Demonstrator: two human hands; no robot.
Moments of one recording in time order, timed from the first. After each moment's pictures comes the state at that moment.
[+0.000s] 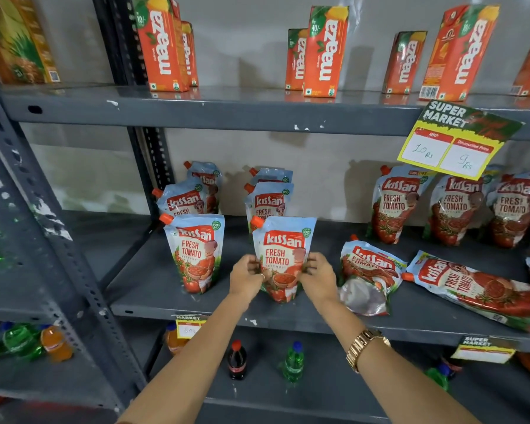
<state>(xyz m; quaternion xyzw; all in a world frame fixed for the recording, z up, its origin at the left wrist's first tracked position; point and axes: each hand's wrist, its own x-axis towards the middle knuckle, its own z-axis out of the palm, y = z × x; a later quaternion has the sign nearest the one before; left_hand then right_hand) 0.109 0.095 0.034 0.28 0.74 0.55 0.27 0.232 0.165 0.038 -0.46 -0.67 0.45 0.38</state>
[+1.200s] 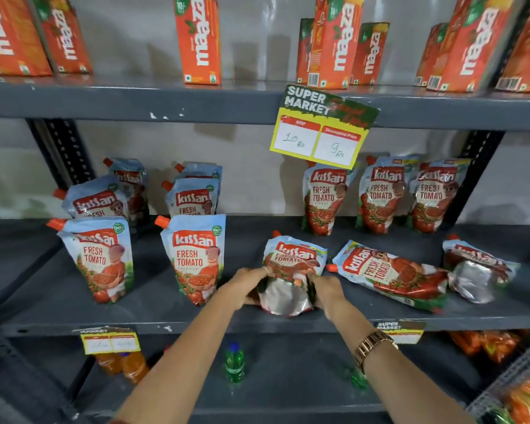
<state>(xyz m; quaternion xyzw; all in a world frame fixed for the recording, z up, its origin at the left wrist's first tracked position) 0.234 0.181 0.042 0.20 0.69 0.46 0.52 0.373 0.273 -0.003 -0.61 -0.44 0.58 0.32</state>
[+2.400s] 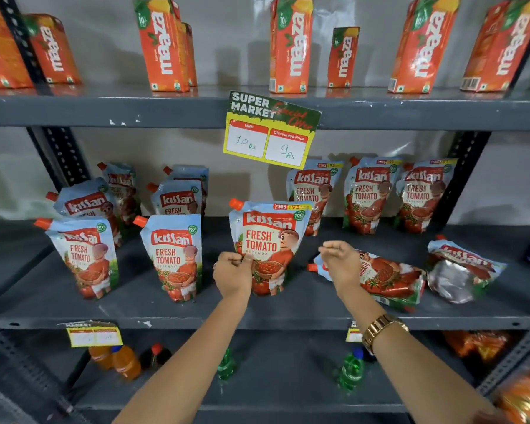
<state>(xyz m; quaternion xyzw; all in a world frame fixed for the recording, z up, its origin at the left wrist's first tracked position) 0.290 0.191 0.051 0.16 0.75 0.63 0.15 0.439 0.308 0.039 -0.49 -0.57 0.44 0.49</state>
